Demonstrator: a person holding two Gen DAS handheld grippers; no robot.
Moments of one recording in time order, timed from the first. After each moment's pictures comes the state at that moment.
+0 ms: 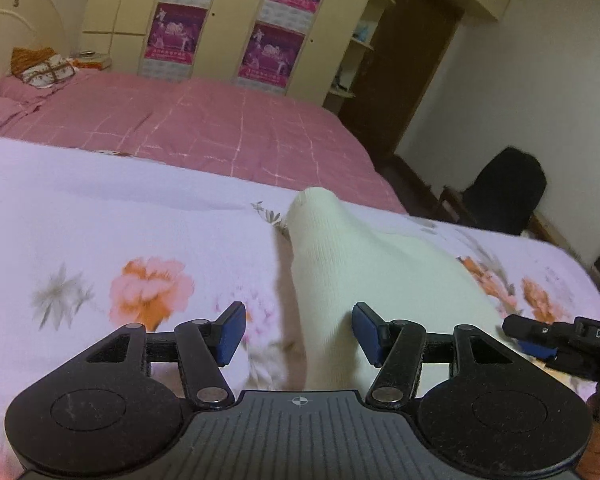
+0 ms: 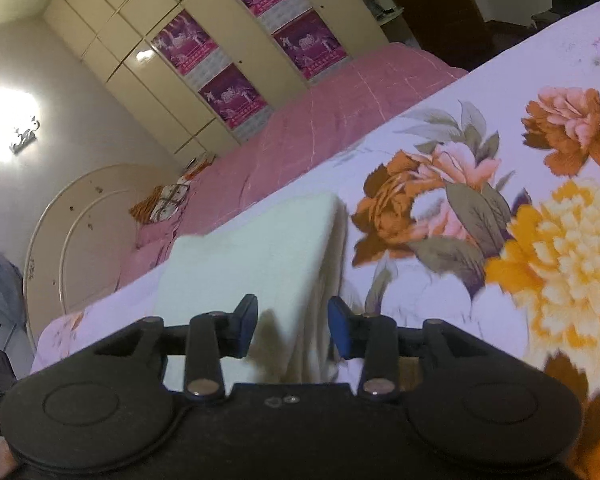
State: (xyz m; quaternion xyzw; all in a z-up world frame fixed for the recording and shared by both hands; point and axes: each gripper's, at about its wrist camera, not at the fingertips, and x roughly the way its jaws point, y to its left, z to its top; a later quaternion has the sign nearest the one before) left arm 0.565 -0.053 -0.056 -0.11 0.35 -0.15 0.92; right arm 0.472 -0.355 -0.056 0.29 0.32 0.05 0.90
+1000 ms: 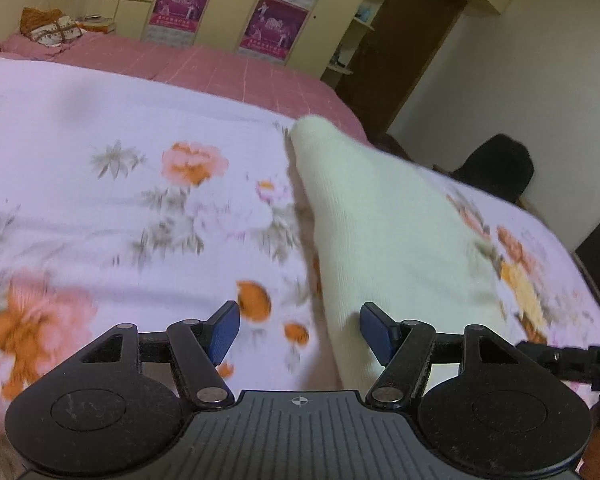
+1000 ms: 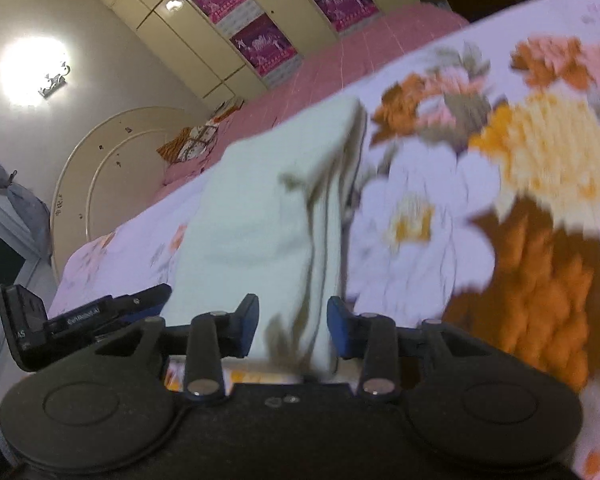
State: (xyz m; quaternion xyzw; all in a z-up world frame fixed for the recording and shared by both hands) left arm 0.476 -0.027 -0.091 -0.14 0.38 -0.17 0.90; right arm 0.375 -0.335 -0.062 0.27 0.39 0.12 0.87
